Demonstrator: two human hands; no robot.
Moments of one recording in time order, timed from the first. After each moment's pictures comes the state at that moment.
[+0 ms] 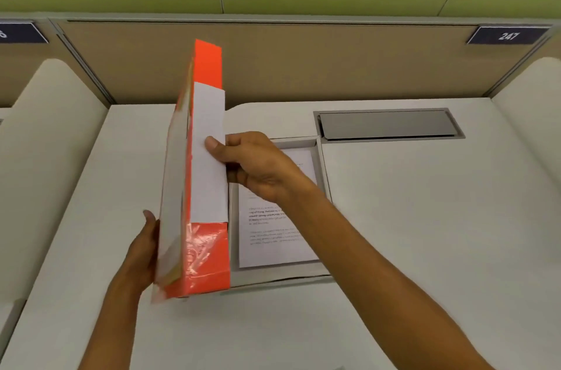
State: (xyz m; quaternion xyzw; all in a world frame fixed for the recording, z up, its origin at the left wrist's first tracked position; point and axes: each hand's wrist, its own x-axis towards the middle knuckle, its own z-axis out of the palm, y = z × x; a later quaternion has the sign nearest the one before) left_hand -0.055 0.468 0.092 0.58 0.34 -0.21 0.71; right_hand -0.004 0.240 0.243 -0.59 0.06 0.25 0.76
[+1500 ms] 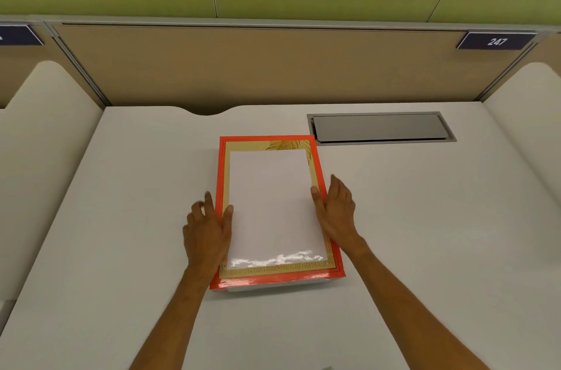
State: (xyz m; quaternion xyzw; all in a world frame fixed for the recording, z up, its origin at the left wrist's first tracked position) left_hand -0.044 0.362 0.025 0.97 0.09 0.00 0.21; right_hand -0.046 0.086 0.035 -0.93 0.20 0.02 0.31
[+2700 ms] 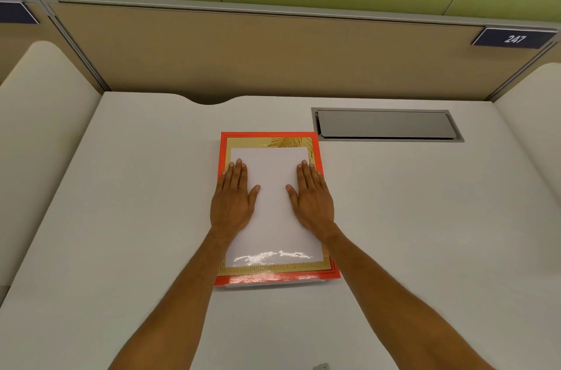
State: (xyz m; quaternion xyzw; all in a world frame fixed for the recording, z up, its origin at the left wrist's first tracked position) left_hand 0.019 0.322 -0.018 0.99 -0.10 0.00 0.11; right_hand -0.007 0.108 -0.013 -0.99 0.02 0.00 0.12
